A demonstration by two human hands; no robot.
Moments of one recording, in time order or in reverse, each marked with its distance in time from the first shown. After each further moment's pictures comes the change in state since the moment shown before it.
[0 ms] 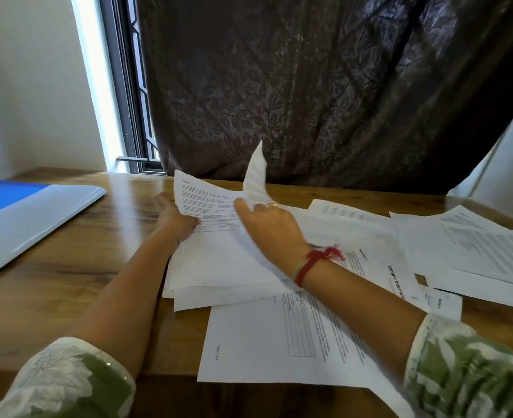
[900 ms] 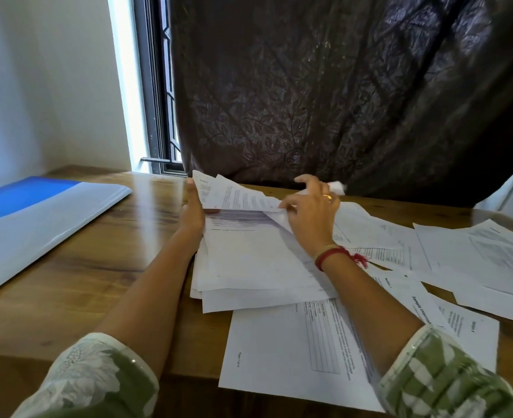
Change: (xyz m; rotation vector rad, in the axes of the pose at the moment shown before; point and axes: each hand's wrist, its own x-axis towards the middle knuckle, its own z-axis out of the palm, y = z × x) left_hand 0.001 0.007 0.002 -0.408 0.032 0.029; right_hand 0.017 0.031 0.032 0.399 0.060 0.504
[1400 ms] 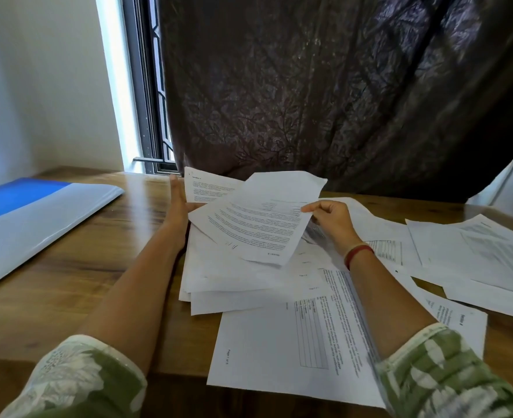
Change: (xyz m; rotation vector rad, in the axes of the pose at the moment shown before) left_hand 0.006 0.002 -0.013 -0.077 -0.253 -0.171; right_hand -0.002 0.062 -0.013 0.869 -0.264 0.593
